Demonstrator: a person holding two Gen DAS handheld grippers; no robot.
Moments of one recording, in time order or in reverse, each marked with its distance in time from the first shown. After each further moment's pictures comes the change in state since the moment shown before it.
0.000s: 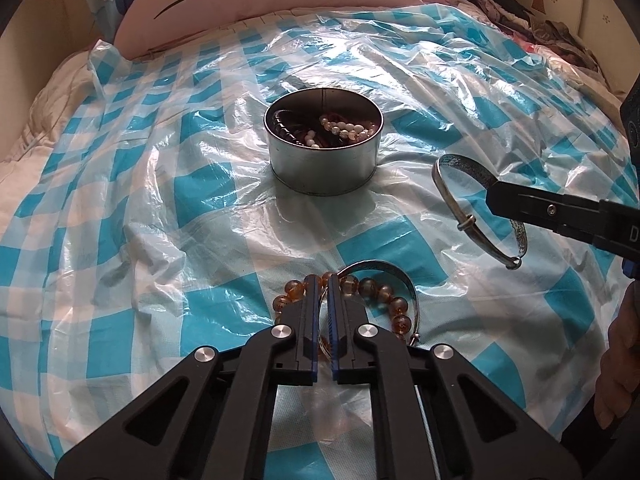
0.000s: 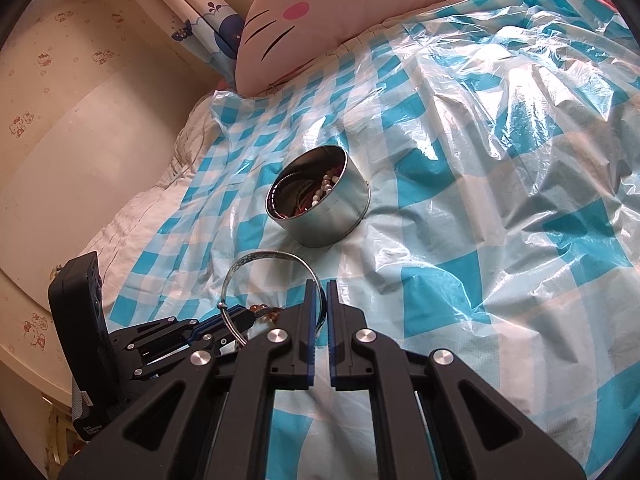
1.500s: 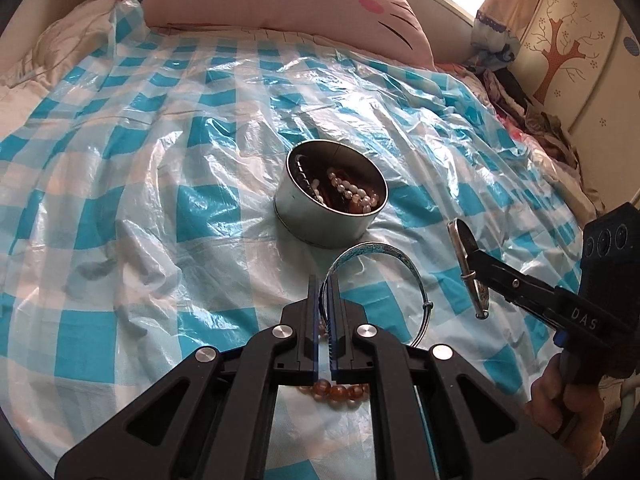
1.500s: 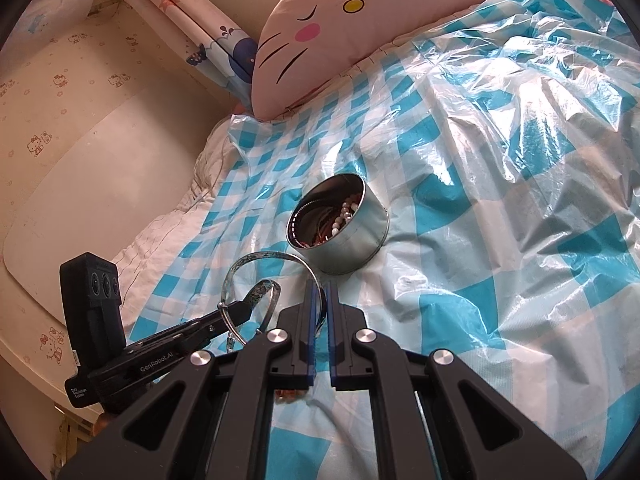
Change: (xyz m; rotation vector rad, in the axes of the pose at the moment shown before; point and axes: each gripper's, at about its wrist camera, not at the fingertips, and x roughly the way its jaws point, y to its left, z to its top) left arm -0.014 0.049 0.016 -0.260 -0.115 -0.203; right arm -0.003 0.004 0.008 0.020 -0.085 0.089
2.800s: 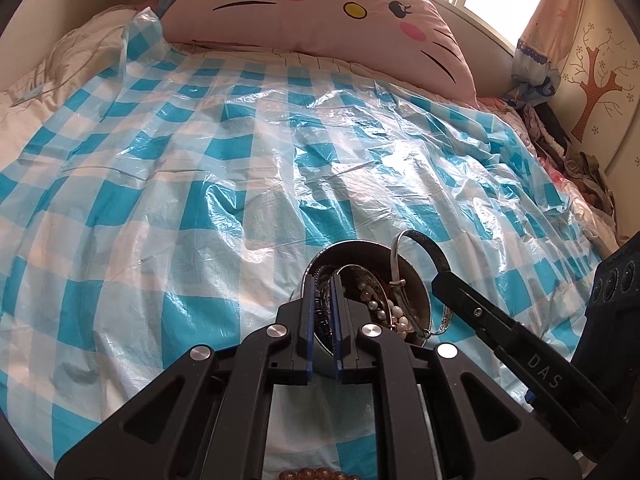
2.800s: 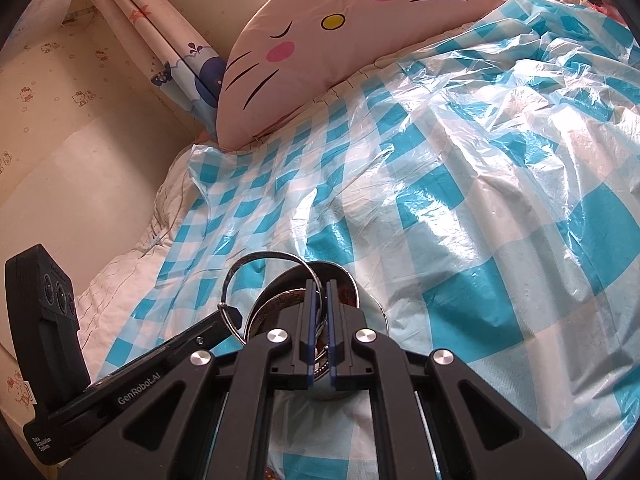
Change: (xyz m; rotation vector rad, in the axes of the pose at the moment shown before) left arm 0.060 0.001 0.077 -0.082 -0.081 0.112; right arm 0.084 -0.001 0.067 0.015 -0.094 -0.123
